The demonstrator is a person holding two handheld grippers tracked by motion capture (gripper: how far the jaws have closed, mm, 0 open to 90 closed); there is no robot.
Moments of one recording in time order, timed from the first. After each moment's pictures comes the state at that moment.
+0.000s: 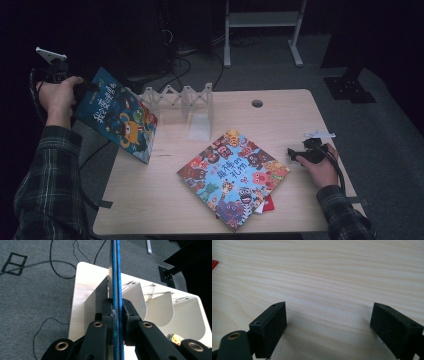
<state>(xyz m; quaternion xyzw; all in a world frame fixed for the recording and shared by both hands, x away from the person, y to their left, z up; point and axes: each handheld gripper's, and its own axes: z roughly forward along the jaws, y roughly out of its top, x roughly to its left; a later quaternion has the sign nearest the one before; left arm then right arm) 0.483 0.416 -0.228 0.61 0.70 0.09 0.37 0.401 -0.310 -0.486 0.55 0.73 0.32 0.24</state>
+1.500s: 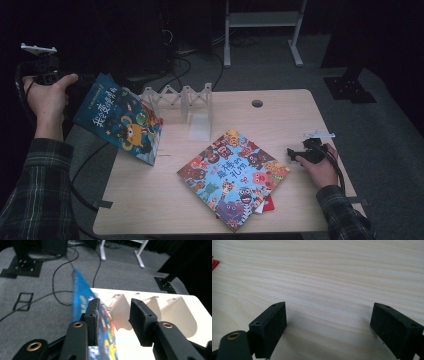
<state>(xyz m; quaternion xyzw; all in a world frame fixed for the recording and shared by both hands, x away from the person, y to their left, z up) 0.438 0.390 -0.200 0.64 0.61 0.19 0.43 0.401 -0.309 -0.486 0.55 0.73 0.32 0.24</state>
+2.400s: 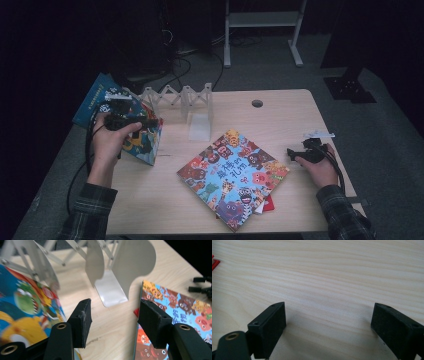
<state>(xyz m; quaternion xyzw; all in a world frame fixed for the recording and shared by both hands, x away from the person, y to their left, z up) 0.396 0.261 -0.309 0.77 0.48 0.12 0.40 0.401 -0.308 -0.487 0.55 0.73 0.32 0.23</state>
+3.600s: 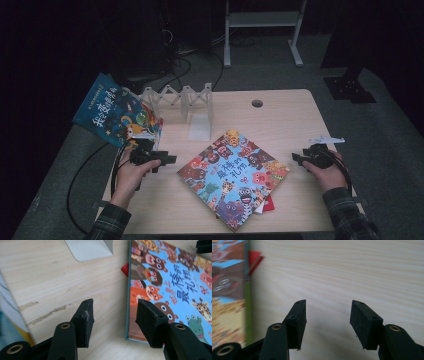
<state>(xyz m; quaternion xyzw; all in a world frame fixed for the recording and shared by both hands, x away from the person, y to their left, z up) 0.372 0.236 -0.421 0.80 0.45 0.04 0.40 0.364 -0.312 -0.467 0.53 0.75 0.36 0.19</state>
